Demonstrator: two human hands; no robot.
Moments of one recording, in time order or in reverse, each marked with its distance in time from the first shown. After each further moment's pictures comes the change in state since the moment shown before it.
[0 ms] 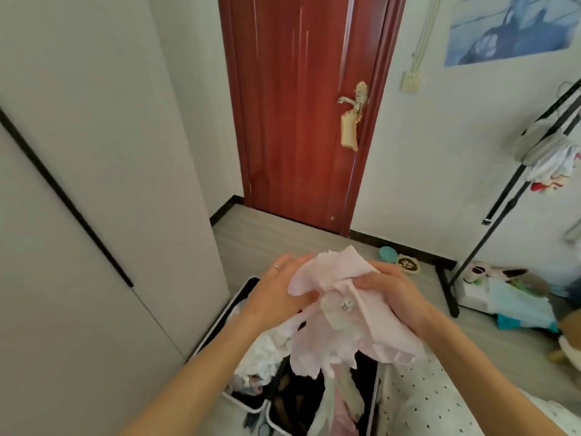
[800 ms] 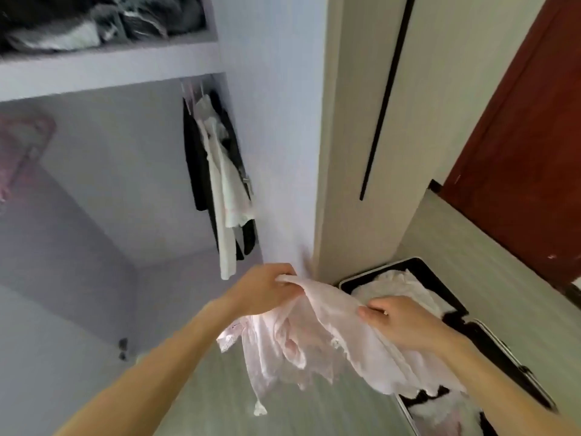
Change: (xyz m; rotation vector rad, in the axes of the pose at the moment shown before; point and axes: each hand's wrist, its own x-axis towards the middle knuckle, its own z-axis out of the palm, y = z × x) left_hand -0.477 -0.042 -0.124 0.002 0.355 -0.712; right_hand -0.125 0.068 0.314 -1.130 -0.777 -0.288
